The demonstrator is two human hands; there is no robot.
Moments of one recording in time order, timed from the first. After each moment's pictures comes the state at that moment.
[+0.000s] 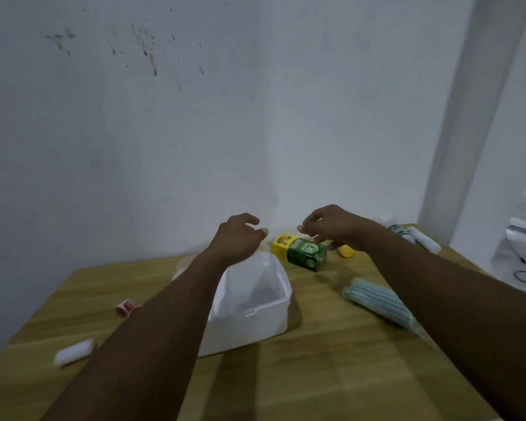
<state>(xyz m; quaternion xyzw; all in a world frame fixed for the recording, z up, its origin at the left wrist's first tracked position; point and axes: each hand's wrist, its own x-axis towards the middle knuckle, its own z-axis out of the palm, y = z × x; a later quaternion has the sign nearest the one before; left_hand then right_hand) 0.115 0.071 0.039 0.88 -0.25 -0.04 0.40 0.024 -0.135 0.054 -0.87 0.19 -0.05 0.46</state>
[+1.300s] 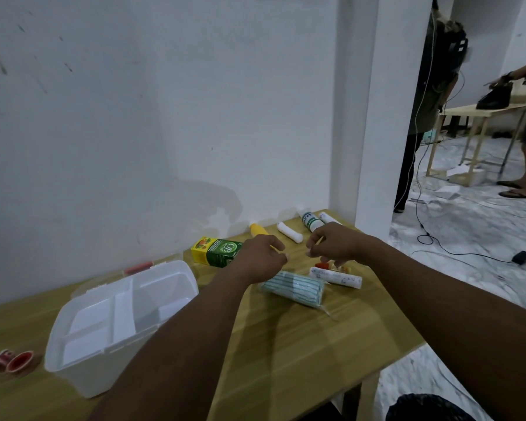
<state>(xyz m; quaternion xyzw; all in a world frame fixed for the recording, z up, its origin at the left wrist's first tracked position) 0.022 -0.092 -0.008 0.85 -0.40 -0.14 0.31 -0.103 -0.246 0.012 -0.88 0.31 -0.02 0.37</state>
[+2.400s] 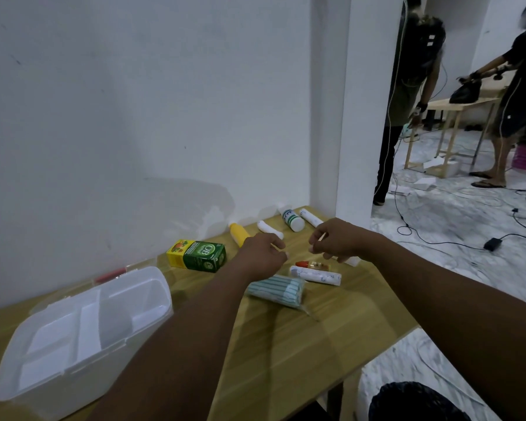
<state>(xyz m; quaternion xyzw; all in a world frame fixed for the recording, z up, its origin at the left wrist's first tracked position) 0.002 -0.127 -0.012 0.83 -0.44 -0.16 0.31 -0.132 -0.281 0.005 -0.87 0.34 -0.05 0.36</state>
